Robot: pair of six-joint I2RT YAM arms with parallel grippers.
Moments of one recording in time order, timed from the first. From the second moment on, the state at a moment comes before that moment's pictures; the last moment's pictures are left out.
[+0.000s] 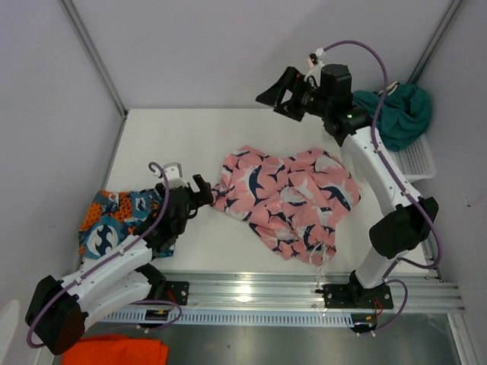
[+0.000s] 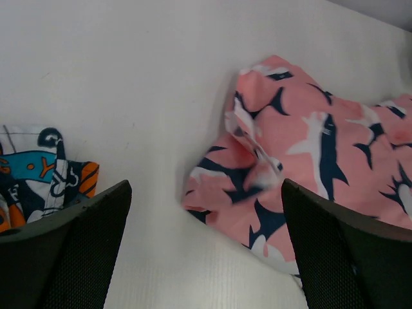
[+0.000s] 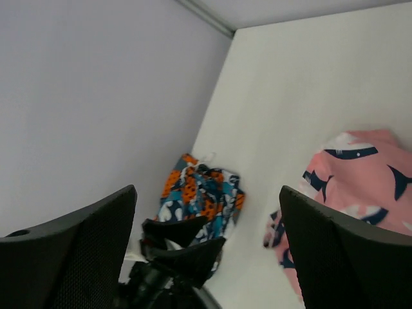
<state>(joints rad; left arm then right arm) -0.62 0.86 0.44 0.06 -0.58 -0.53 0.40 1.71 1.84 -0.34 -0.48 0.78</state>
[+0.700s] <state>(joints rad) -0.84 1.15 0.56 0.19 -0.26 -0.36 0.79 0.94 0.79 -0.69 0.06 0.59</state>
